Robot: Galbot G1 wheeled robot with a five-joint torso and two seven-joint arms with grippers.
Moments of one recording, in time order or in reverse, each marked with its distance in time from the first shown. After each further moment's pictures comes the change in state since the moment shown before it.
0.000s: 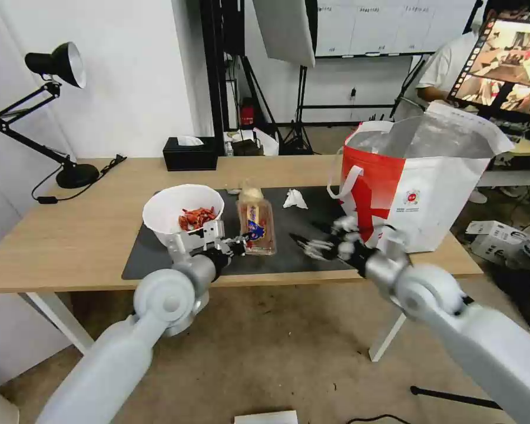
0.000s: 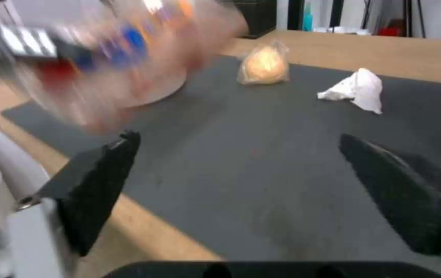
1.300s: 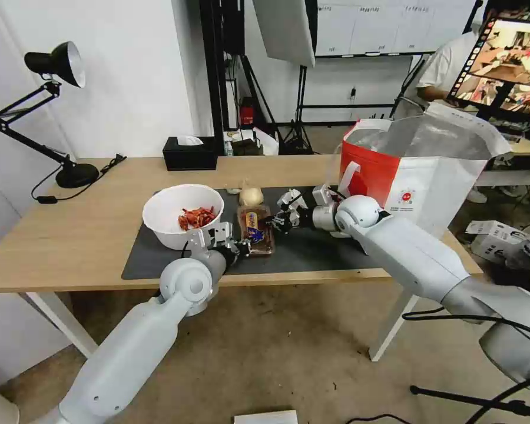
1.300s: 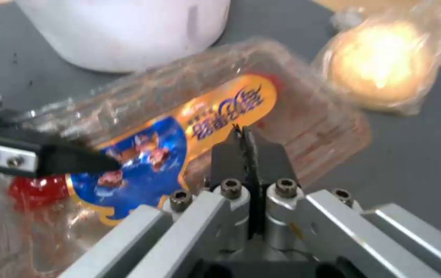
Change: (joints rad) left arm -0.193 -0.111 0.171 0.340 0.143 0.072 -0.002; right arm 0.884 0.388 -0.610 -0.882 -0.176 -0.094 -0.542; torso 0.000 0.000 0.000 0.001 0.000
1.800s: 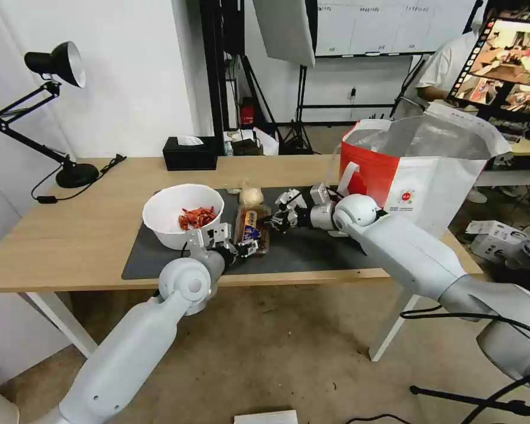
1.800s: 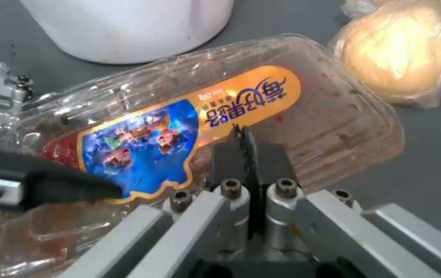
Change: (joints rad) left arm 0.002 -0.002 -0.008 0.010 -0.004 0.007 0.002; right arm 0.010 0.012 -0.012 -0.015 0.001 -0.001 -0.004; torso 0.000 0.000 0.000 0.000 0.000
